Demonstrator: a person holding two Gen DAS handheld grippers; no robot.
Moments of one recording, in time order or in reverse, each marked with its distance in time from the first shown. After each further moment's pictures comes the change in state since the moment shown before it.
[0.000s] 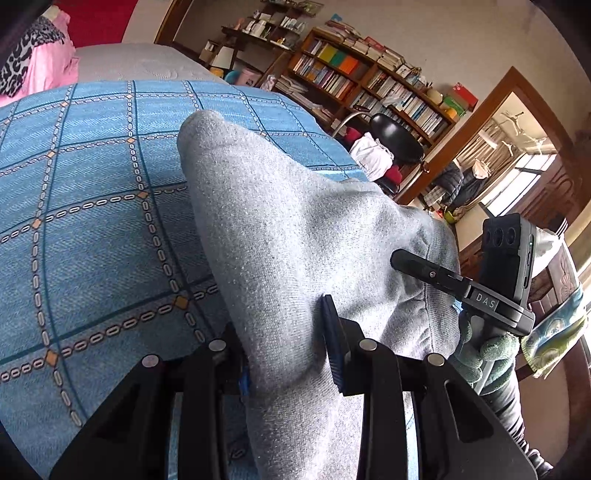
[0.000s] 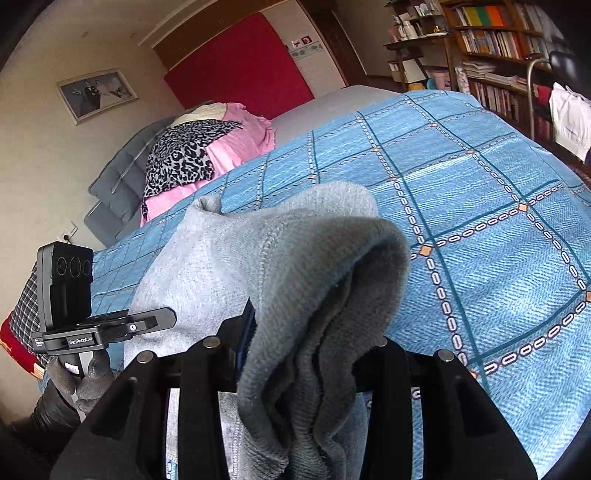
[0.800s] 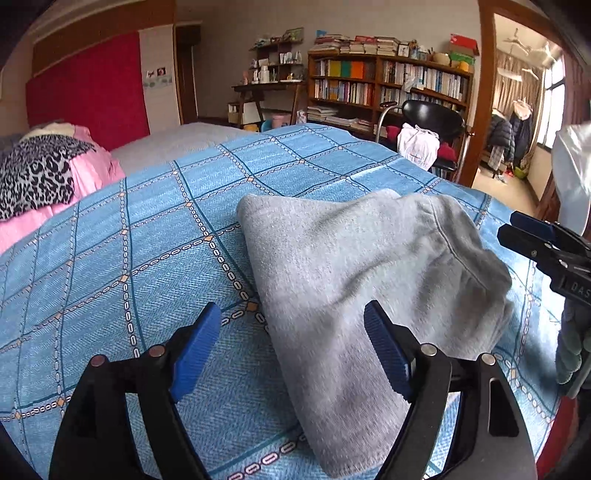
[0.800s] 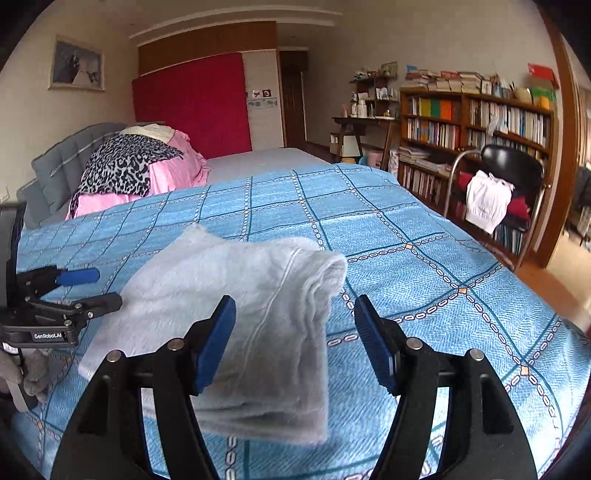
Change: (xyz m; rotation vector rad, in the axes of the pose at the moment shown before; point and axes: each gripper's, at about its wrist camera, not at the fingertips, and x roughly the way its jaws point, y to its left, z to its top) left arm -0.017 -0.044 -0.073 0.343 -0.156 0.427; right arm -0.067 0.059 -0.086 -0.228 -0.254 -0.419
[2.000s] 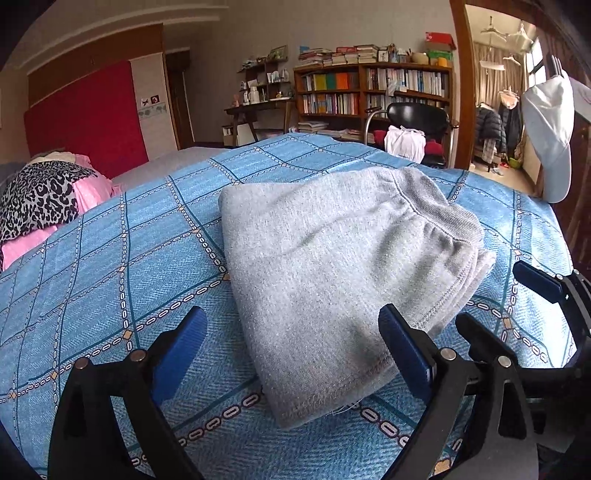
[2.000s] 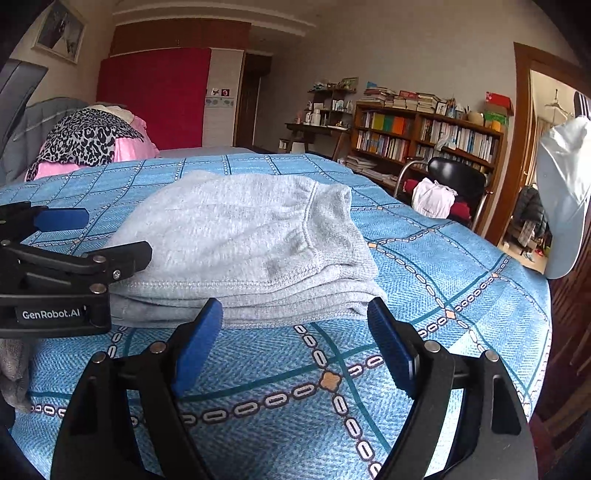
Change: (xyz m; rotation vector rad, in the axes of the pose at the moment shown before) left arm -0.010 -0.037 -0.044 0.058 -0.085 0.019; right arm -0.022 0.092 -0.092 -0.027 -0.032 -0.287
